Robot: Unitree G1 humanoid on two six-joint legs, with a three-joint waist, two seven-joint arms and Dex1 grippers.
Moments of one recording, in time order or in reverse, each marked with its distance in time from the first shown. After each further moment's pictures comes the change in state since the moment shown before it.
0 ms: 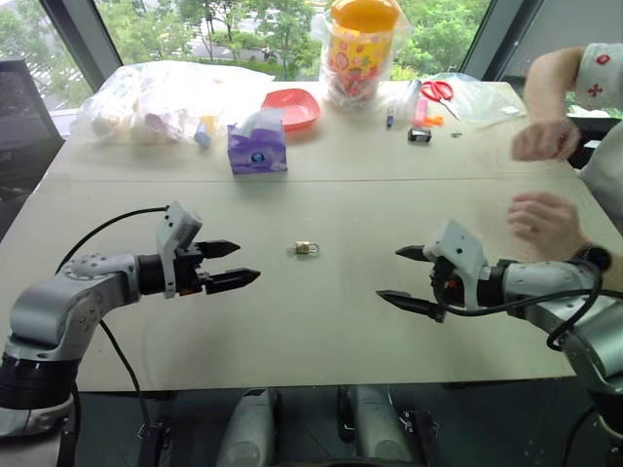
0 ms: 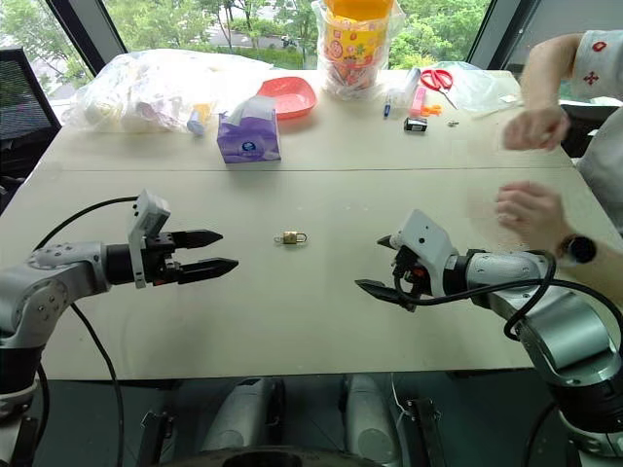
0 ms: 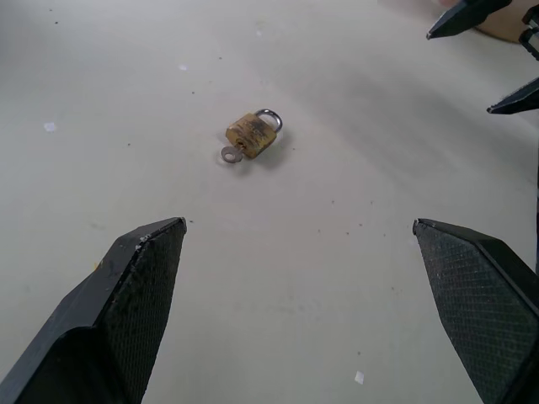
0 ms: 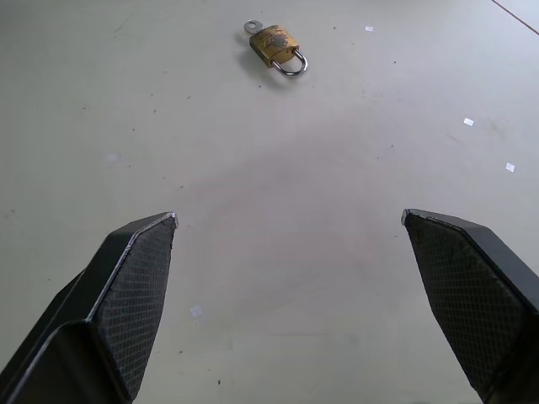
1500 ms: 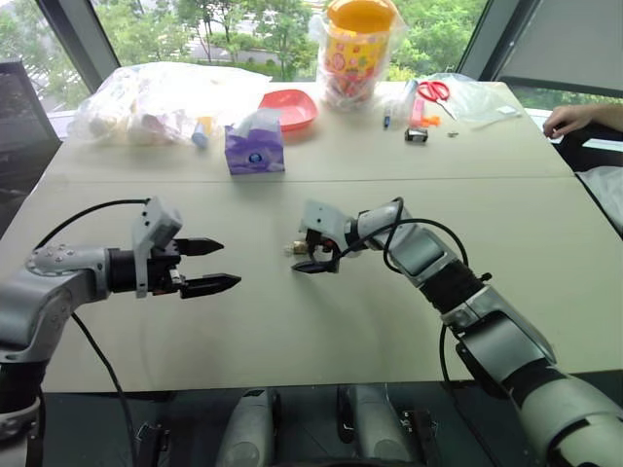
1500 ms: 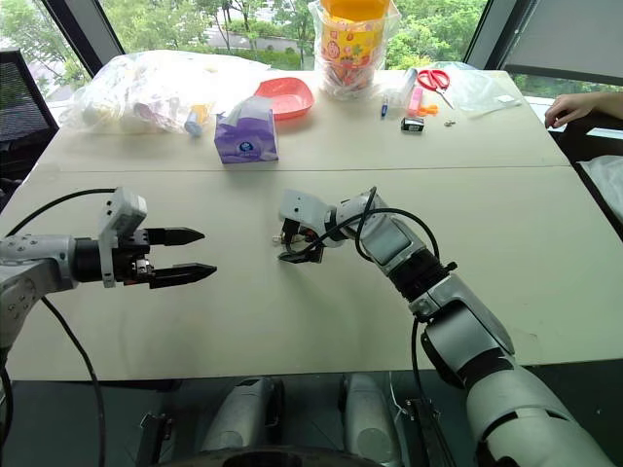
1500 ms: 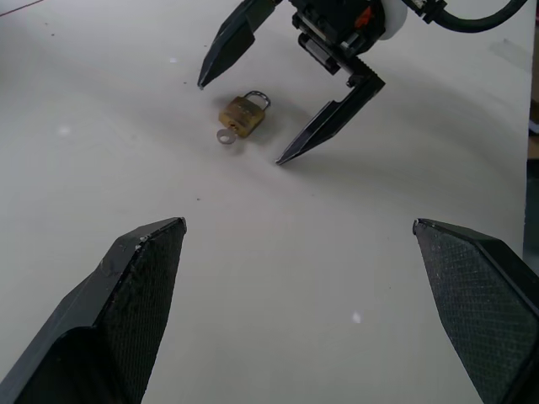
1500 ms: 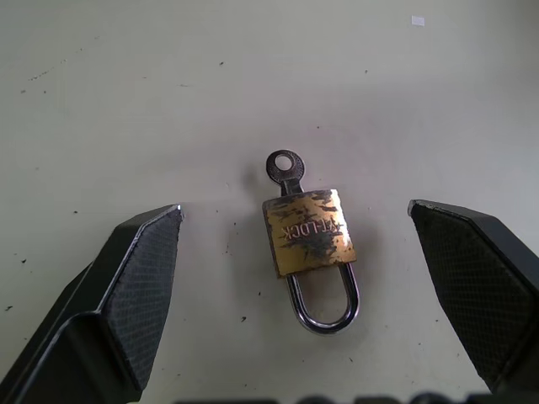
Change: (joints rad) left arm 0.046 0.127 0.051 -0.040 0.021 -0.051 -0.114; right arm -0.690 0.545 0.551 0.978 -0.484 -0.402 0.176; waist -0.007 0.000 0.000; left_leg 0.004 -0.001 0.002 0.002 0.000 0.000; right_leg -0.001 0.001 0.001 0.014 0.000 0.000
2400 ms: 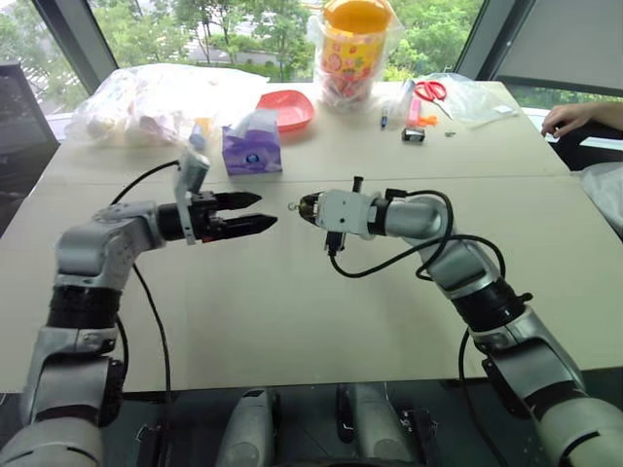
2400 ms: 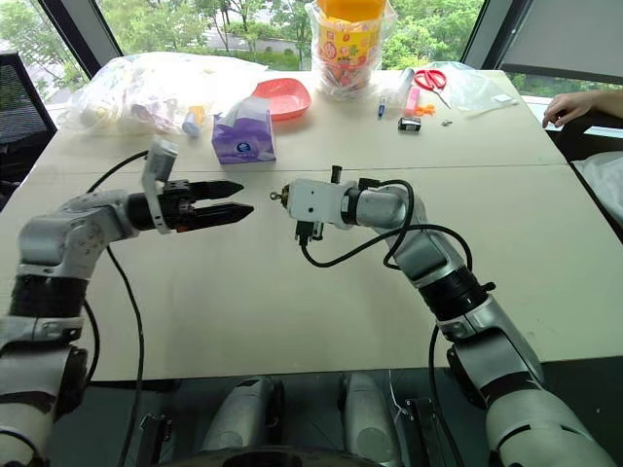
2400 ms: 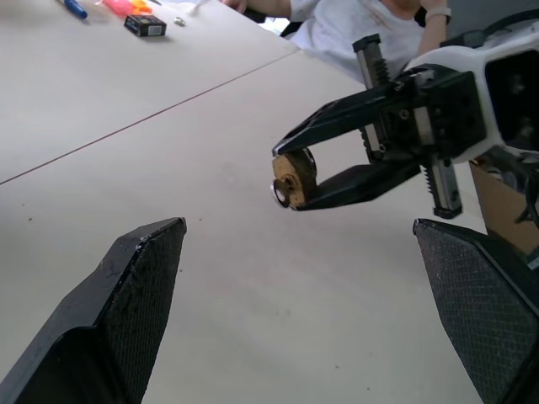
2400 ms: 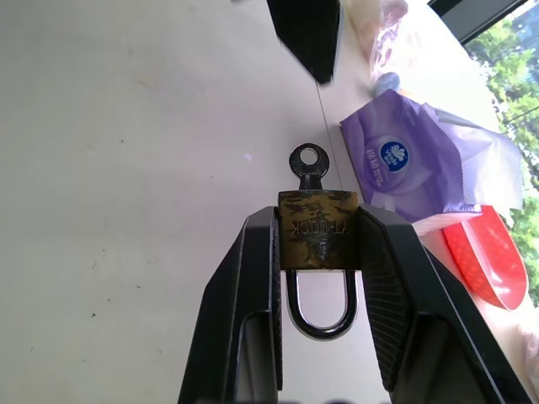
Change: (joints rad) left arm -0.488 -0.319 -0.173 0.599 0.095 -0.140 -0.115; right arm 0.159 -0.121 -0.141 -0.391 -0.200 -0.336 -0.184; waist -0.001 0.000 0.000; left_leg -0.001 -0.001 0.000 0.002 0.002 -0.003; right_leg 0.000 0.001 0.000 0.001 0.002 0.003
